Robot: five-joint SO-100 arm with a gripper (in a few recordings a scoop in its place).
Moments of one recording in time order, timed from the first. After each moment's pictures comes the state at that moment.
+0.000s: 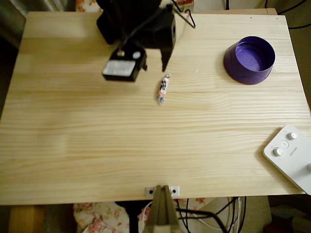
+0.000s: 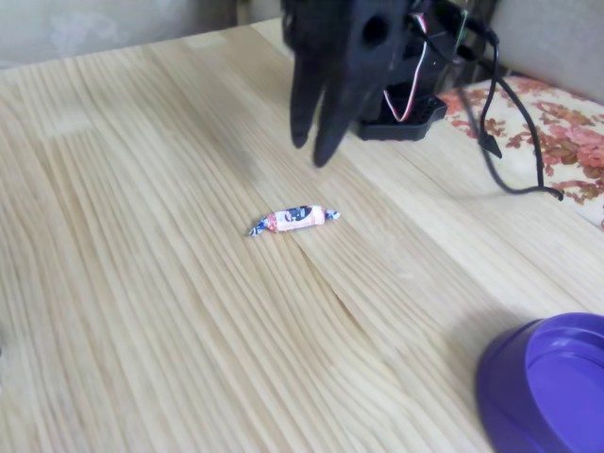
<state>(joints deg) -29.8 139.8 141.0 69.3 50.5</state>
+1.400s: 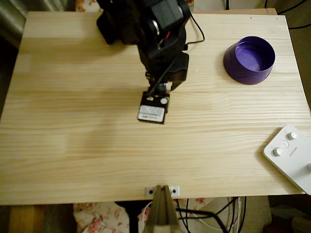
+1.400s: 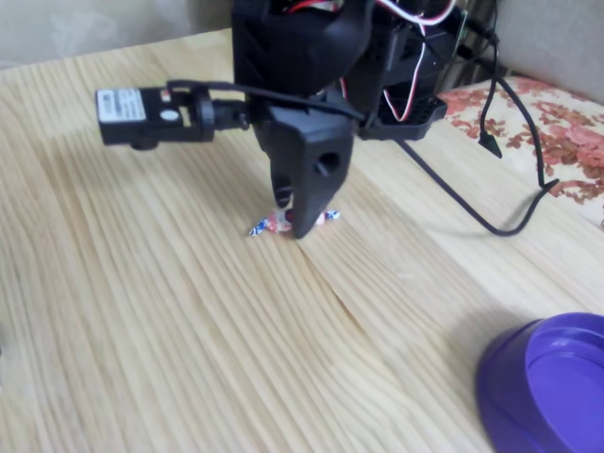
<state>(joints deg) -31.6 105.5 130.7 53.6 49.2</state>
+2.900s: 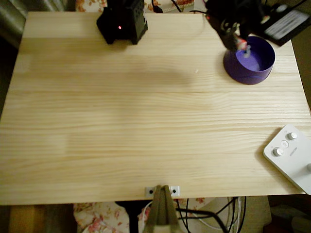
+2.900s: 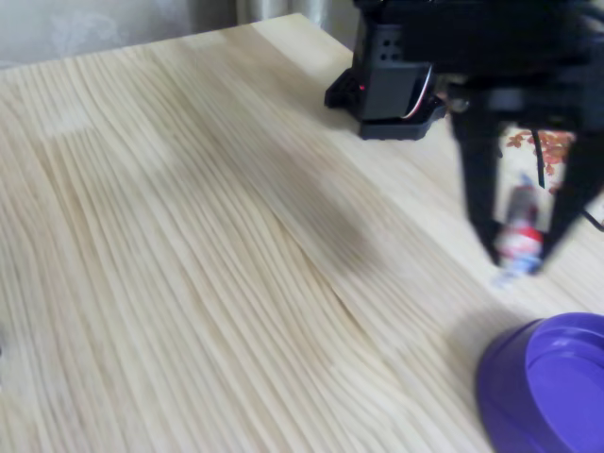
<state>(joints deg) -63.4 109.4 112.4 49.4 40.1</state>
